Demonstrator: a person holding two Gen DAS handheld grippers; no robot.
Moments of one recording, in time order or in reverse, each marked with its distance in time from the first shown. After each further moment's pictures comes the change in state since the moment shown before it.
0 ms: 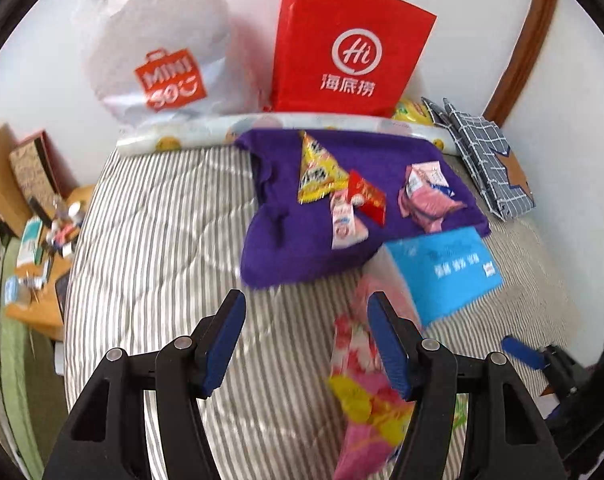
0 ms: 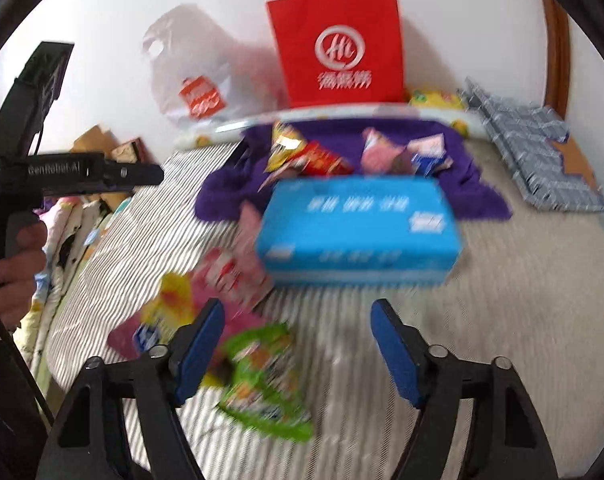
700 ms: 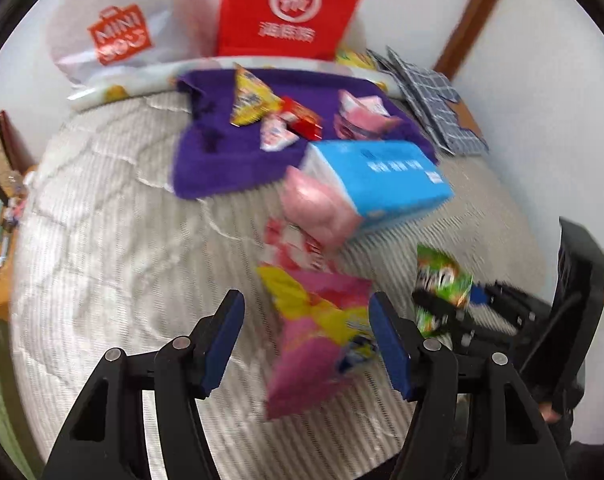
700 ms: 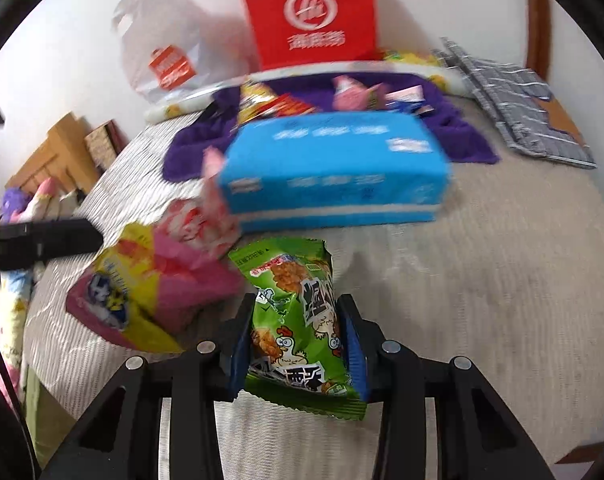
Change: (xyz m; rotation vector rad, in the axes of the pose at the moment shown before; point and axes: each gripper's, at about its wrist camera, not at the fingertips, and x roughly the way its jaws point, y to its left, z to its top) left arm 0.011 -0.032 -0.067 0.076 0.093 -0.173; right arm 0.012 -0.017 -0.024 0.069 0.049 -0.110
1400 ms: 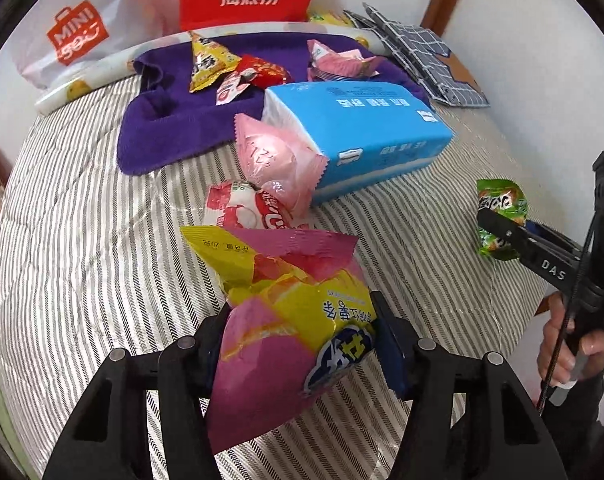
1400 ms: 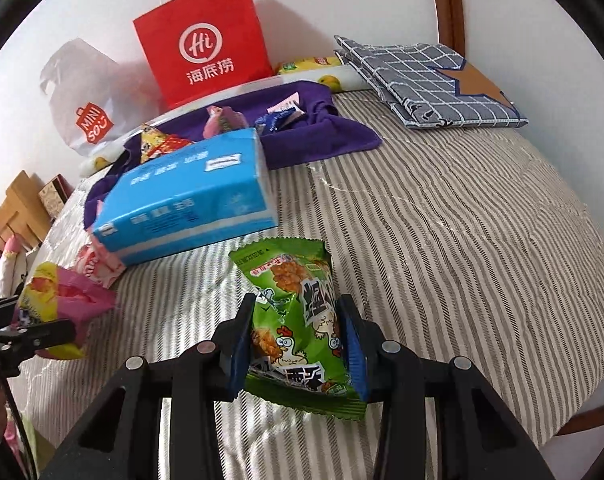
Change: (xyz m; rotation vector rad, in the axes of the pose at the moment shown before) left arm 0.047 -0.030 -0.016 0.078 0.062 0.060; right arm -0.009 -0.094 -0.014 0.168 -0.069 -0.102
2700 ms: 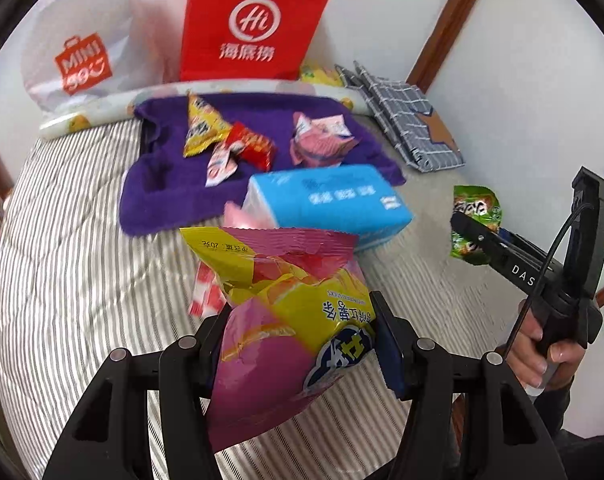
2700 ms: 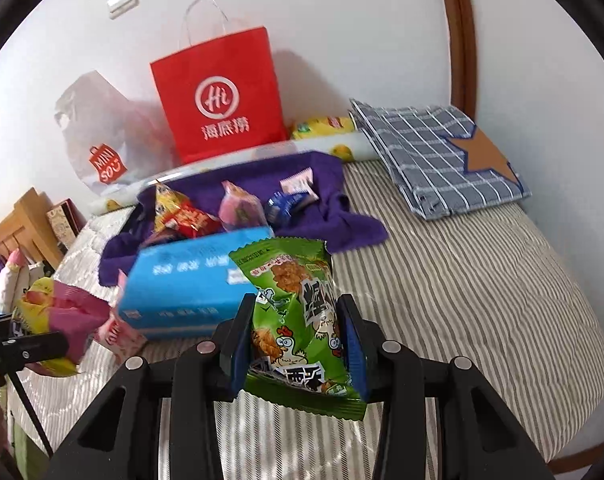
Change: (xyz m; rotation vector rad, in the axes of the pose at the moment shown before) left arm -0.046 -0.007 0.040 -0.053 -0.137 -0.095; right arm -0.031 0.013 0.064 -0.069 -0.142 0.013
